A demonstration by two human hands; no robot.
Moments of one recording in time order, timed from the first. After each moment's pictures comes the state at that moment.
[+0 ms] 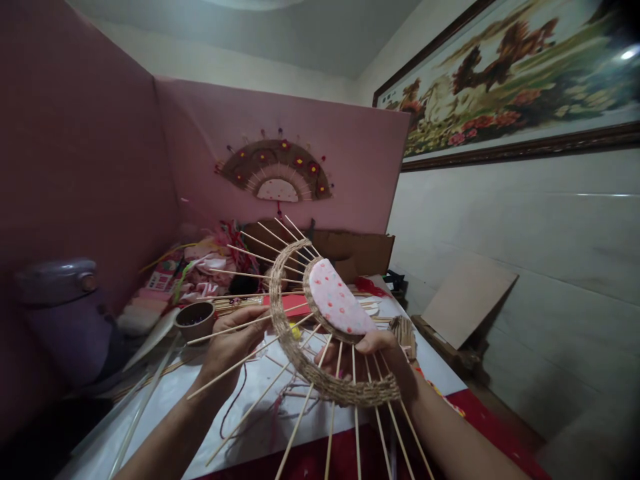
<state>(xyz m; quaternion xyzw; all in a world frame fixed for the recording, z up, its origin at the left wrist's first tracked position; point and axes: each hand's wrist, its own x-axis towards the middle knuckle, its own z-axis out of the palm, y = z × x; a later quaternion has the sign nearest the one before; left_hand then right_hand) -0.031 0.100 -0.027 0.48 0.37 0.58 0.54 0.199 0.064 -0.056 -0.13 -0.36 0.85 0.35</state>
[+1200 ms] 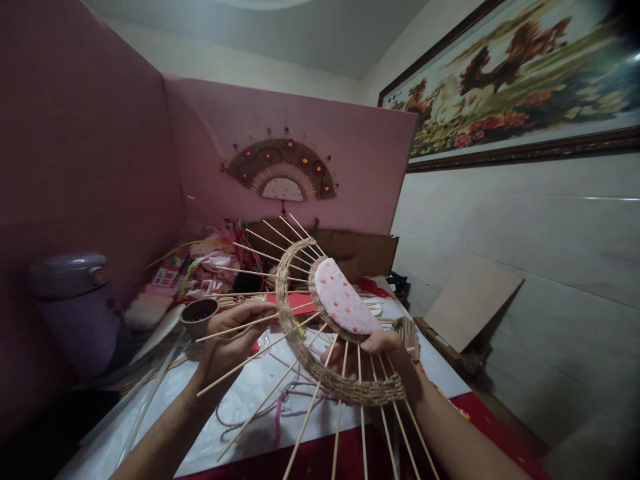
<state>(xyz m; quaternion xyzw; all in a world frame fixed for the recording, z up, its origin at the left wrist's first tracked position) -0.050 0.100 -0.023 0.65 0.33 0.57 0.37 0.202 0.067 -0.062 -0.13 -0.38 0.84 0.35</state>
